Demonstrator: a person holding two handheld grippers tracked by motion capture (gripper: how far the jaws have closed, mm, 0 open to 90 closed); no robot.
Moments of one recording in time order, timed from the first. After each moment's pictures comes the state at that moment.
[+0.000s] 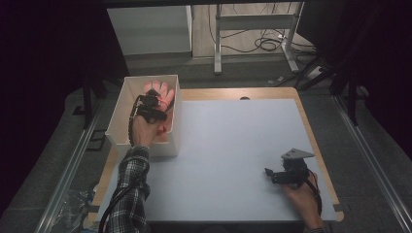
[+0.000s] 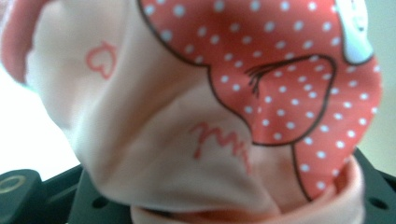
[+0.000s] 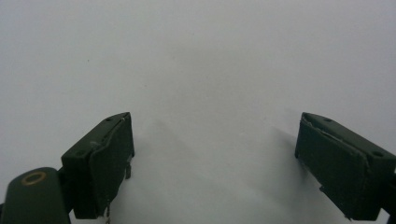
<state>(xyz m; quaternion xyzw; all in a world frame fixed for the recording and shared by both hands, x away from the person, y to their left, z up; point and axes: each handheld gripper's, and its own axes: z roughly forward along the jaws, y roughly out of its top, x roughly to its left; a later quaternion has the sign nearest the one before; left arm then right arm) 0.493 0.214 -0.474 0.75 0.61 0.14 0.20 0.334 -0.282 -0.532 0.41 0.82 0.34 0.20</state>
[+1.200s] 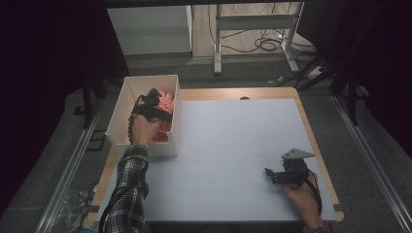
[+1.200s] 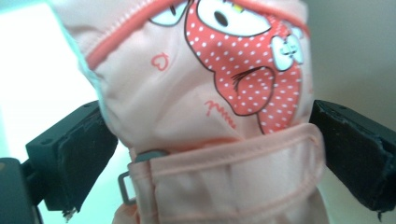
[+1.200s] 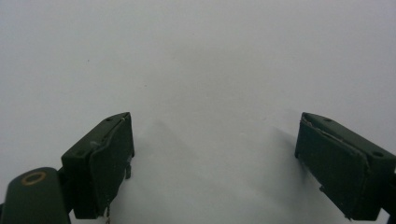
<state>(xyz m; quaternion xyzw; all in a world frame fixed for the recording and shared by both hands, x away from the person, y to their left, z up) 0.496 0.216 -0.472 0.75 0.62 0.11 0.20 0.334 -0.282 -0.532 0.41 0.82 0.34 0.20</state>
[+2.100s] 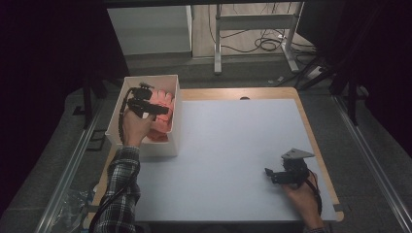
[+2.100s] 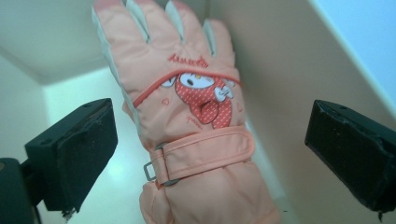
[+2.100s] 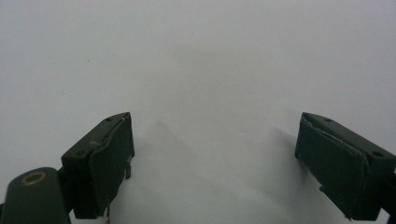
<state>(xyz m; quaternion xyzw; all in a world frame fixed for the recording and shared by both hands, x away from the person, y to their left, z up) 0.463 0.225 -0.418 0.75 0.57 0.17 0.29 0.334 -0.282 -0.532 0.41 0.82 0.34 0.20</state>
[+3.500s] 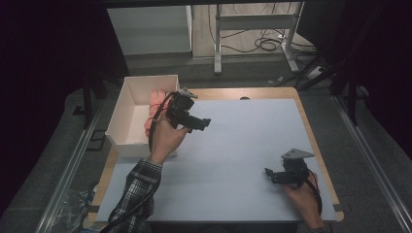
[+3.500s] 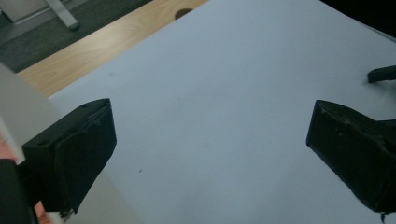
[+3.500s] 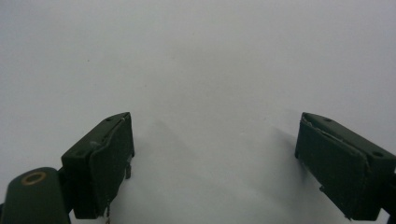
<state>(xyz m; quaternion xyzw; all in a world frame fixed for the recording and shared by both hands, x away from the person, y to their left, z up) 0.404 0.095 -0.383 0.83 0.39 0.15 0.37 0.334 -0.282 -0.532 0.41 0.82 0.34 0.20</state>
